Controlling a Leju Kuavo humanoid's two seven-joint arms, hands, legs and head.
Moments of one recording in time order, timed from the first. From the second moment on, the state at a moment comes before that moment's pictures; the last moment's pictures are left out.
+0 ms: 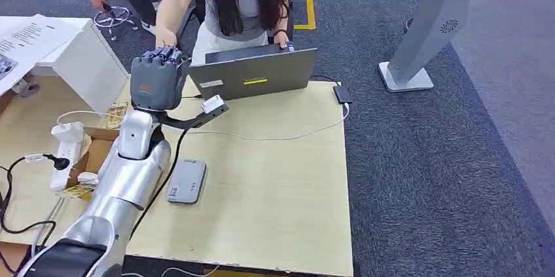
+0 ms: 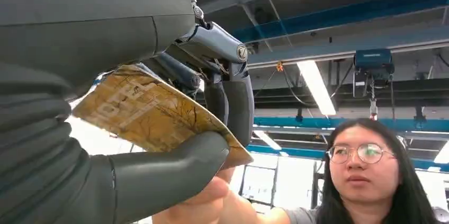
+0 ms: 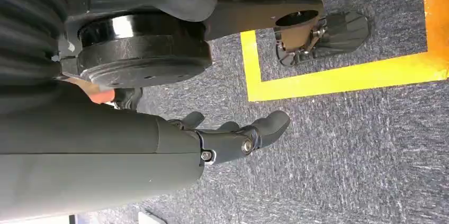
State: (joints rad) left arm -0.66 0.00 -0.23 -0.99 -1.41 0.69 0.03; right arm -0.24 0.30 -0.61 -0.17 0.64 -0.28 0.38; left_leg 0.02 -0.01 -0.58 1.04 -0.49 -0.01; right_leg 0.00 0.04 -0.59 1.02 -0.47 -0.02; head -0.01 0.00
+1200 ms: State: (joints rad) left arm -0.55 0.00 -0.30 -1.10 -1.34 0.67 -0.02; right arm -0.24 0.30 -0.62 -0.17 0.63 -0.28 0.35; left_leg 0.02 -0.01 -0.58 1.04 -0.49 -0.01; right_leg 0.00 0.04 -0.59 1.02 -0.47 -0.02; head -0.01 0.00
